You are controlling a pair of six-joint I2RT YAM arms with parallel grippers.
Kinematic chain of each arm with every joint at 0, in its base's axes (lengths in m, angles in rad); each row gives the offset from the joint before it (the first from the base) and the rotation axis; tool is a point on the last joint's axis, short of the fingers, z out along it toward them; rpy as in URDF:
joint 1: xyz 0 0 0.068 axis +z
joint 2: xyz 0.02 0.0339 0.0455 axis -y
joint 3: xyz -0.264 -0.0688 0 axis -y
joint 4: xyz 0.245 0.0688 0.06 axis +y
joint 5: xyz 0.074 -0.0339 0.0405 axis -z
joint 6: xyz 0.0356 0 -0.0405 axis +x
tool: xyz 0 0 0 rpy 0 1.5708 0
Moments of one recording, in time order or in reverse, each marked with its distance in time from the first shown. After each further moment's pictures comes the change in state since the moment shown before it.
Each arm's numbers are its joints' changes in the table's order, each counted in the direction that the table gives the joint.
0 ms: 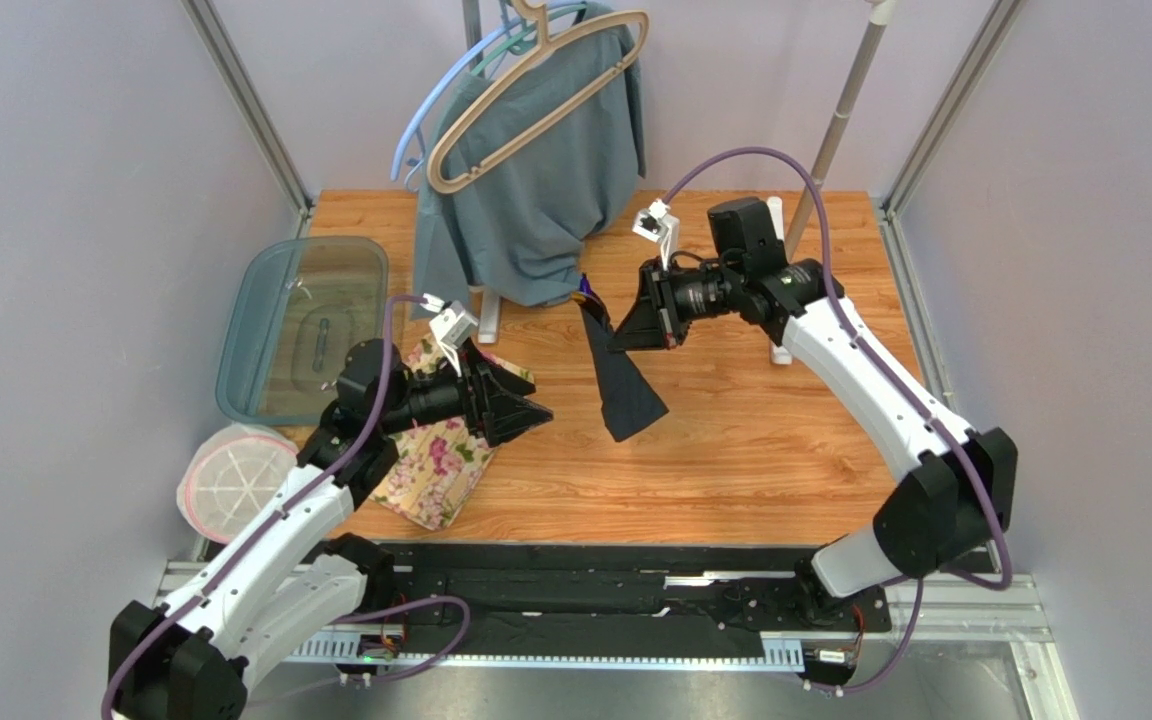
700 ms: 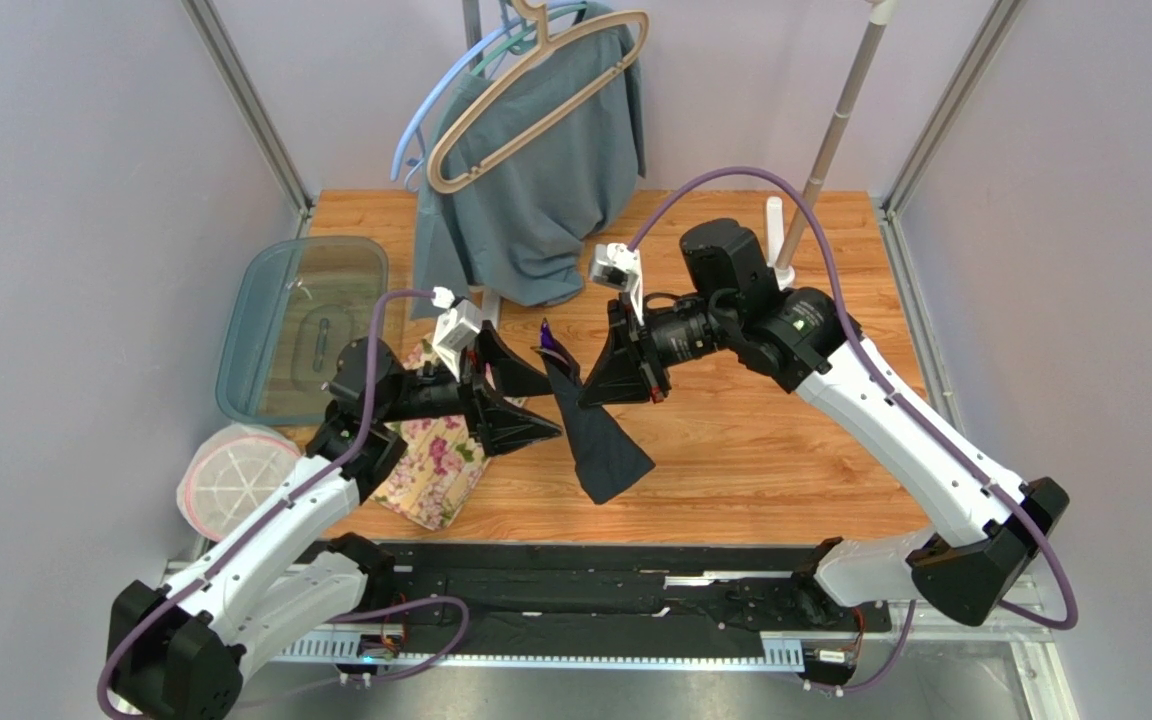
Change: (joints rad) left arm -0.052 -0.044 0.025 -0.315 0.230 -0.075; right arm 0.282 0.172 0.089 0.114 0.027 -0.104
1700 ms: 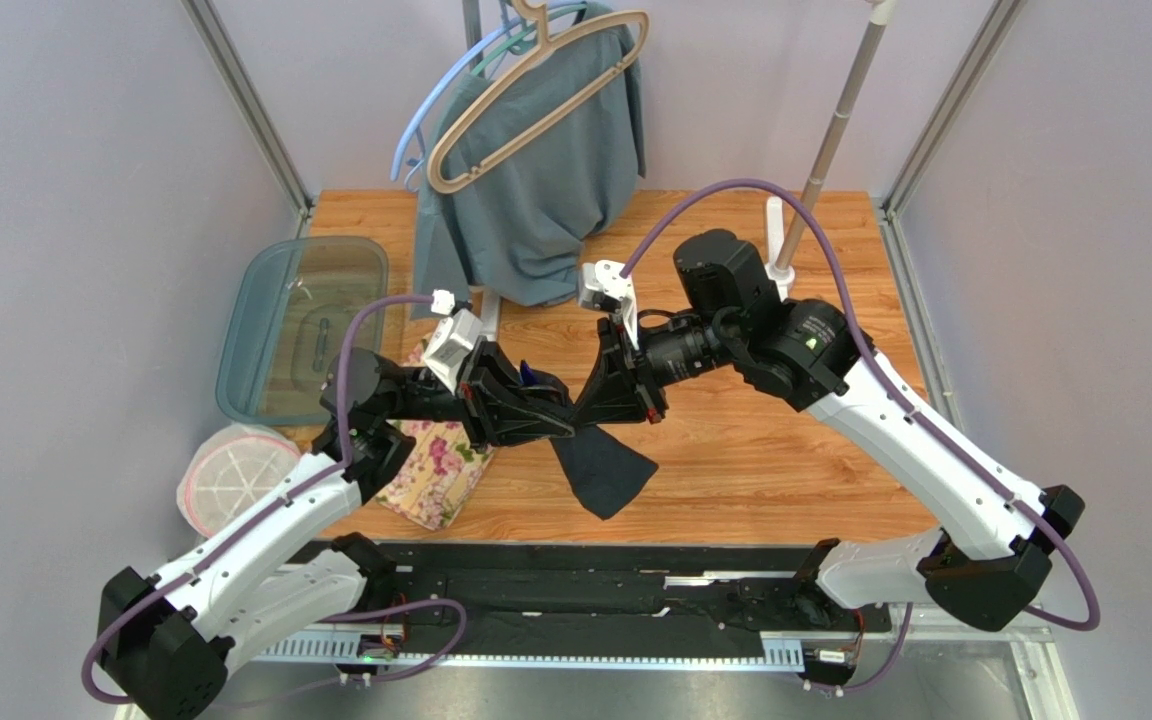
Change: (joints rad) left arm -0.134 -0.014 0.061 -0.234 0.061 -0.088; right arm 0.127 0.035 0.061 0.045 0.069 -0.056
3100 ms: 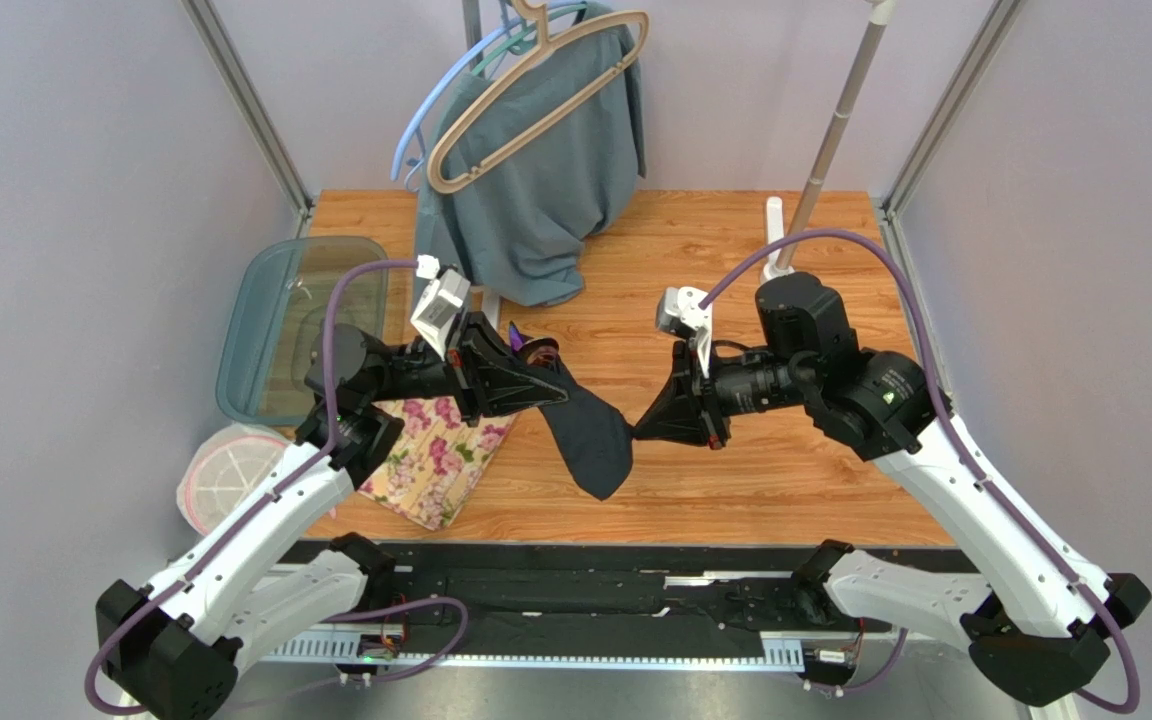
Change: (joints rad) left arm 0.076 -0.010 0.117 0.125 -0.030 -0.082; right arm -0.127 0.273 -0.248 0.051 0.095 0.002
